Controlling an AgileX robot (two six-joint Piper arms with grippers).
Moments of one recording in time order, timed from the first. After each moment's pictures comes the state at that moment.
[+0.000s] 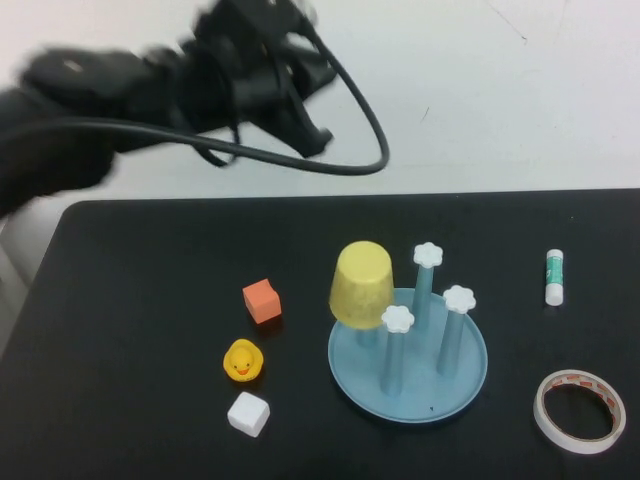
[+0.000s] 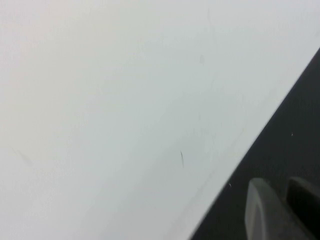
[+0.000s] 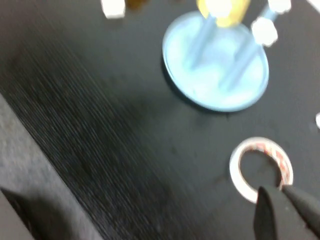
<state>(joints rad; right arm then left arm) 0.87 0.51 -0.74 -0.18 1.05 -0.06 -0.37 1.65 -1.42 -1.35 0.36 1.72</state>
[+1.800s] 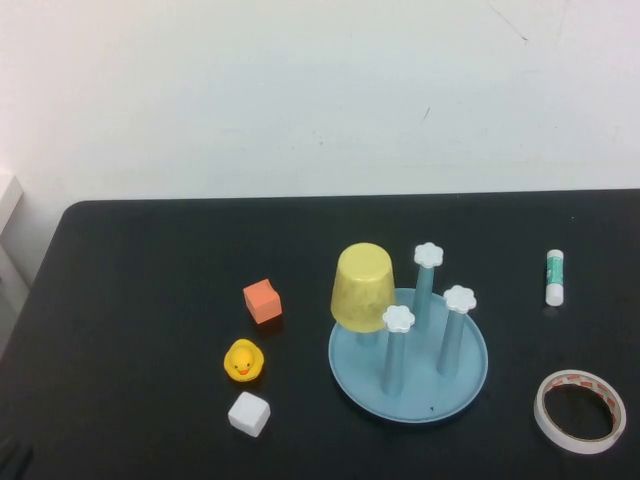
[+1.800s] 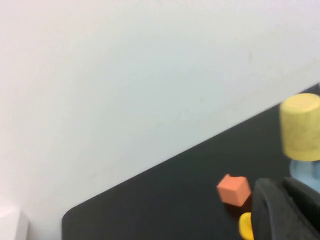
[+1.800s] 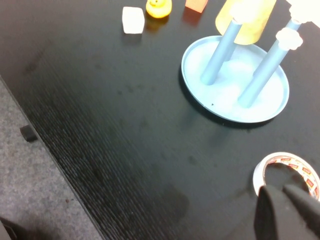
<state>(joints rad) 0.87 0.22 -0.44 -0.15 0.90 -0.09 -0.17 0.02 -0.10 -0.78 0.24 1.01</state>
